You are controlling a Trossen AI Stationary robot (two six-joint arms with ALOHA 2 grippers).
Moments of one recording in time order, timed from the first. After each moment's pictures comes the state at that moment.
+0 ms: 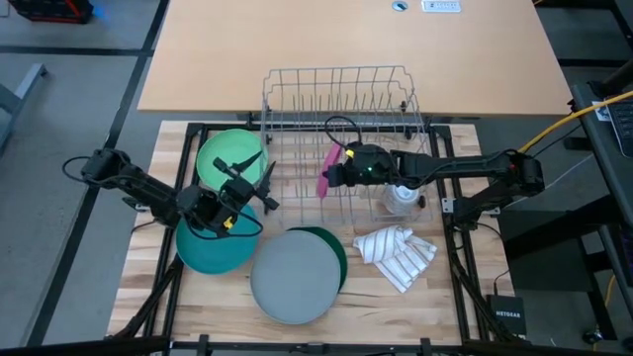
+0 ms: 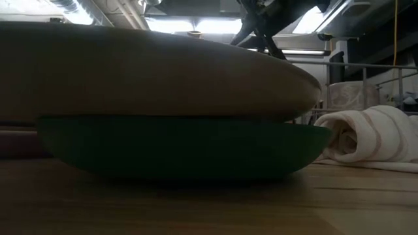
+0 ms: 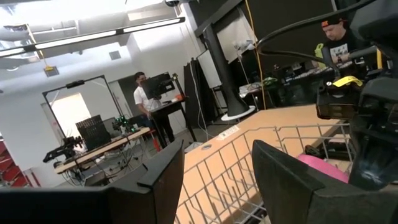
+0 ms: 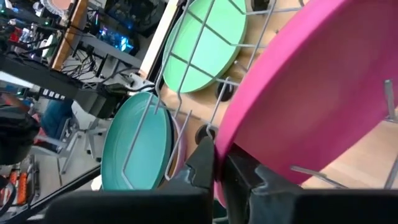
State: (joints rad) left arm -0.34 1.31 0.69 1.26 -1.26 0.95; right arm -0.12 1.44 1.08 -0.17 0.12 1.06
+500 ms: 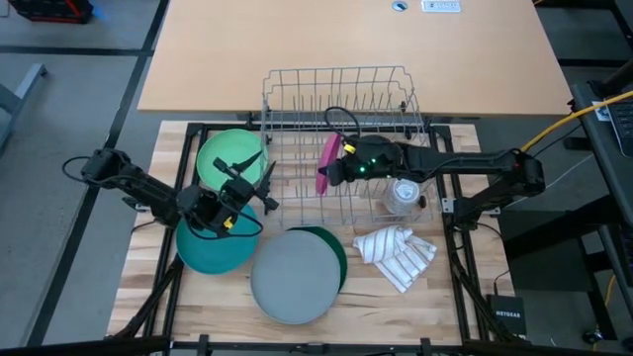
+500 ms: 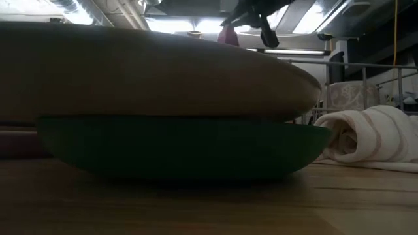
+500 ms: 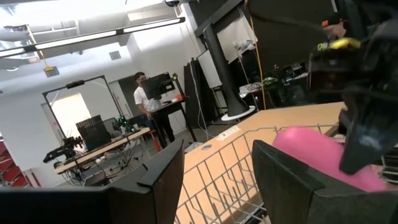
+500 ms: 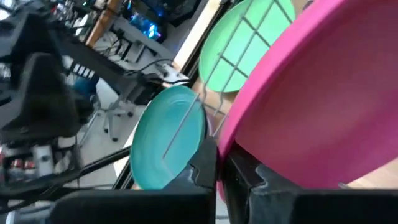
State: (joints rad) left arm -0.34 1.31 0.69 1.26 -1.26 0.96; right arm -0.12 1.43 1.22 -0.24 0.02 0.93
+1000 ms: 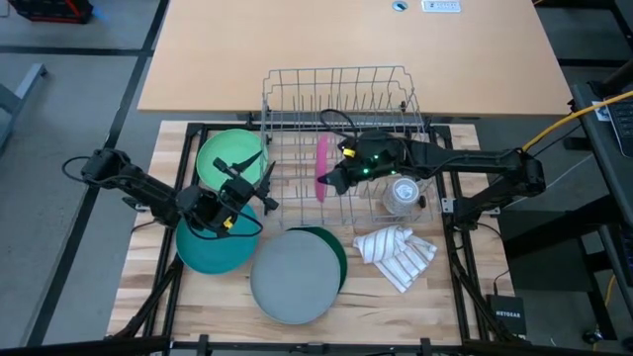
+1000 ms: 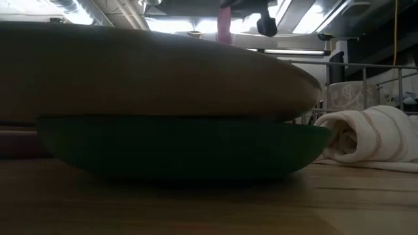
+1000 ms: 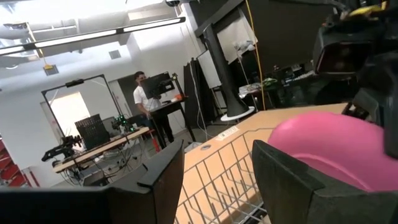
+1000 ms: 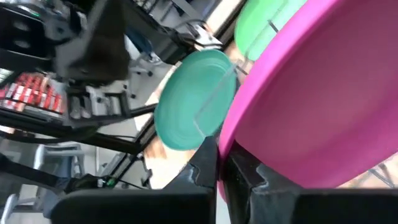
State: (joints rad) left arm -0.34 1.31 0.69 1.26 -1.26 0.95; right arm -0.12 1.43 1.29 -0.33 -0.16 0.83
